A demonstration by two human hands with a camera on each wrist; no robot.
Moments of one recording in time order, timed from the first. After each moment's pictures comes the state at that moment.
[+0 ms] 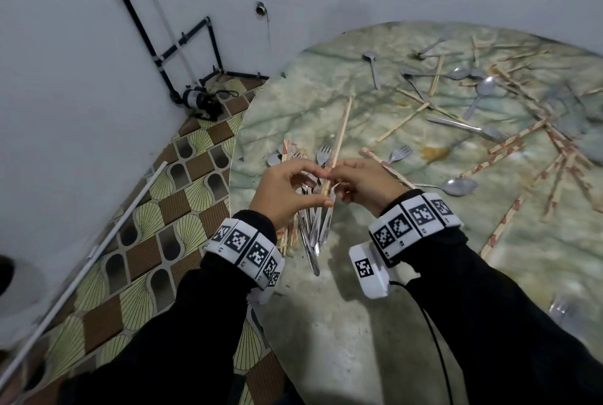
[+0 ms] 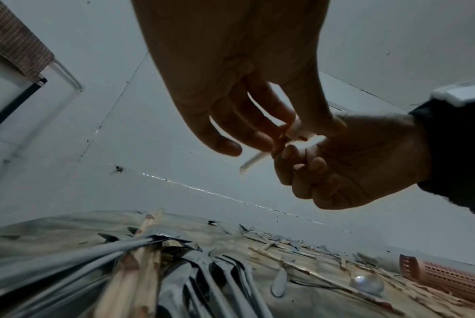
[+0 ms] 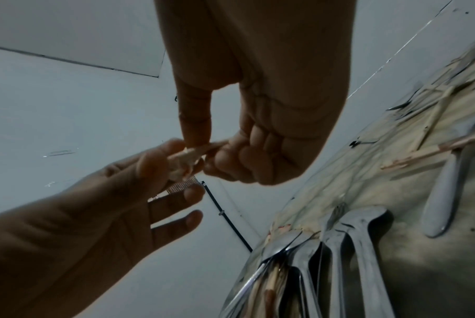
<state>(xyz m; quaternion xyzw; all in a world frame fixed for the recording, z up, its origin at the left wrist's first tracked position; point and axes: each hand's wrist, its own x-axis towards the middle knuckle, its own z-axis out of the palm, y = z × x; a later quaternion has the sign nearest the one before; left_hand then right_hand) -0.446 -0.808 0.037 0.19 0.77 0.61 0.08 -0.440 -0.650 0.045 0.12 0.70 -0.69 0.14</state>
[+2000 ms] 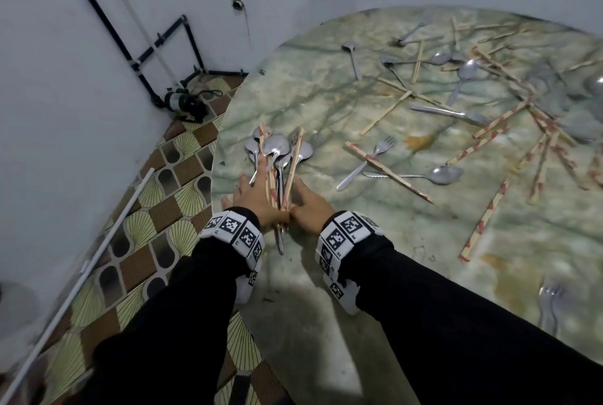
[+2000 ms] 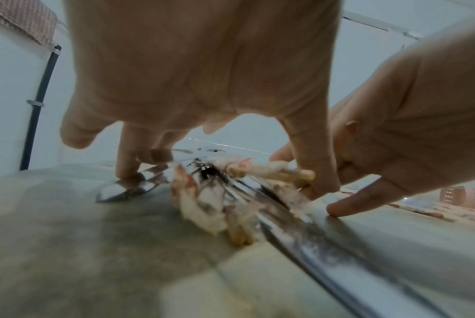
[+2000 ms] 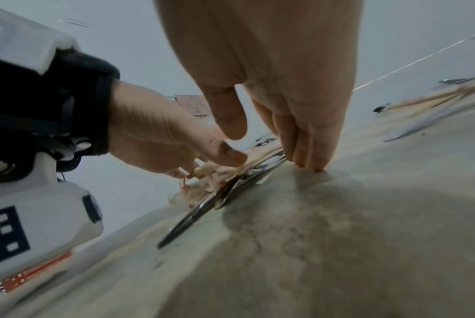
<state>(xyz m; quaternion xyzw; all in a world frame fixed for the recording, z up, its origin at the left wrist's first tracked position) -0.483 -0.811 -0.013 0.02 0.95 0.21 0.24 -0.435 -0.696 -0.001 0.12 0.84 -0.50 0.19</state>
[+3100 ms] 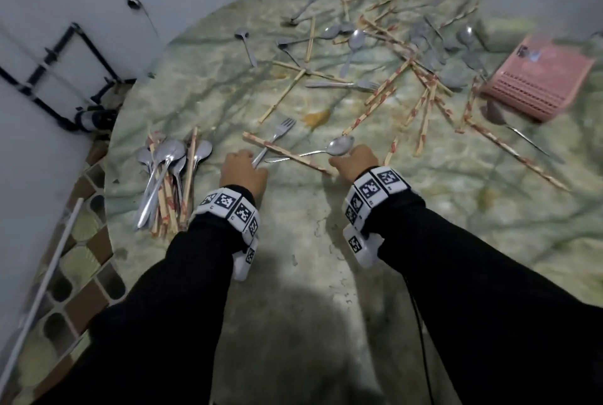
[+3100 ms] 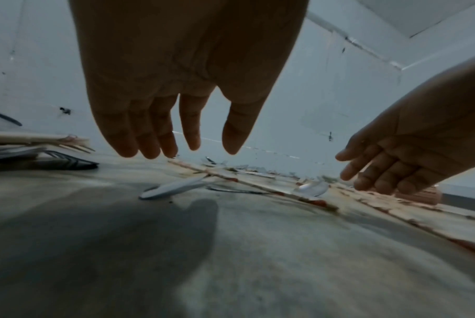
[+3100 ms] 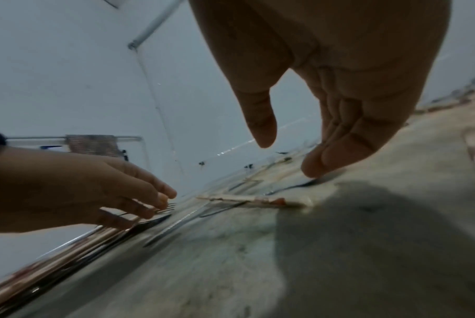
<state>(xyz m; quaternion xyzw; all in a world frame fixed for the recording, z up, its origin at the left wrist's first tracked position) -0.462 -0.656 -0.008 0.08 0.95 0.28 0.12 -0.379 -0.483 0.005 0.43 0.78 -0.45 0.01</state>
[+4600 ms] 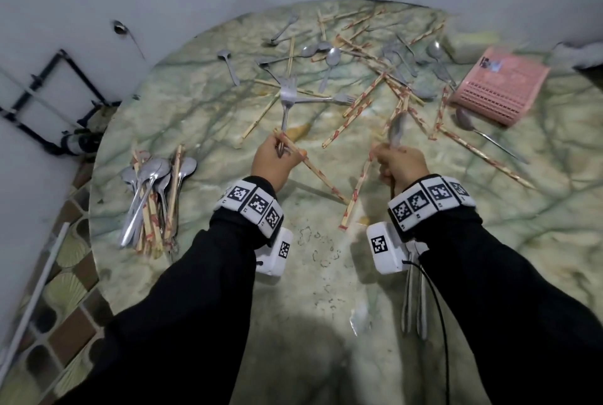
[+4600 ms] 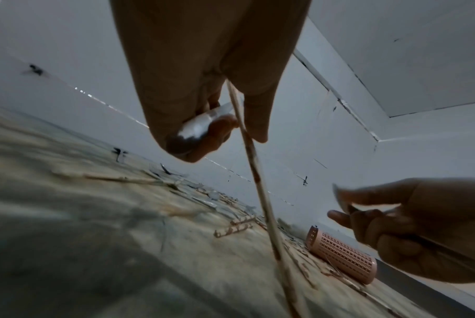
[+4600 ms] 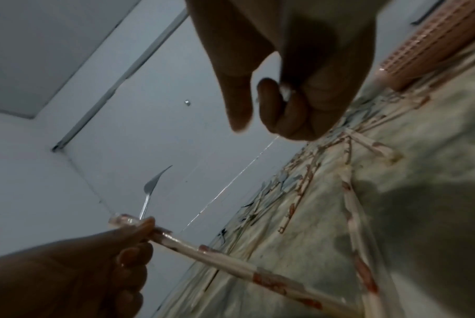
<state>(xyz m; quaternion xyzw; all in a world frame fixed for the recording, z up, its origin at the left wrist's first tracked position) -0.430 -0.593 0.034 0.16 0.78 0.57 0.20 -0.324 -0.420 0.022 0.44 0.55 -0.68 -0.20</state>
